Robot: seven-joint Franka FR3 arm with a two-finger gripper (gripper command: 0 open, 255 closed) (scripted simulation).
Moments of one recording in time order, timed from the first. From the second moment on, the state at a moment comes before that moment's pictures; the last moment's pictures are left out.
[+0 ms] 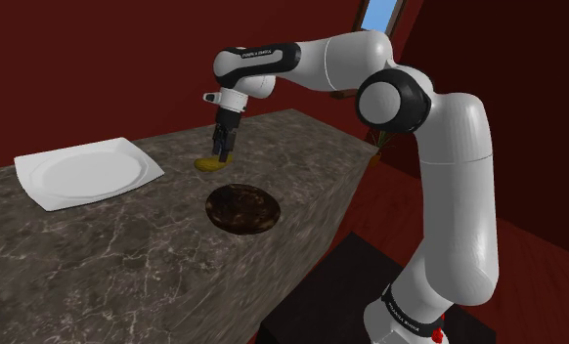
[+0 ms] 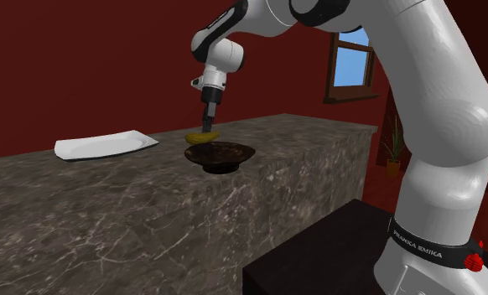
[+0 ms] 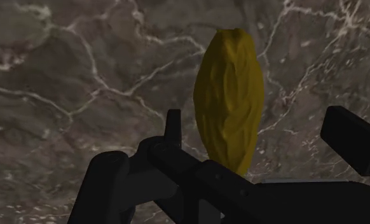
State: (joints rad) arm 0.07 0.56 -0.05 -1.43 0.36 1.82 -1.25
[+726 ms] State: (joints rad) arm 0.08 0.57 -0.05 -1.47 0.37 1.87 -1.26
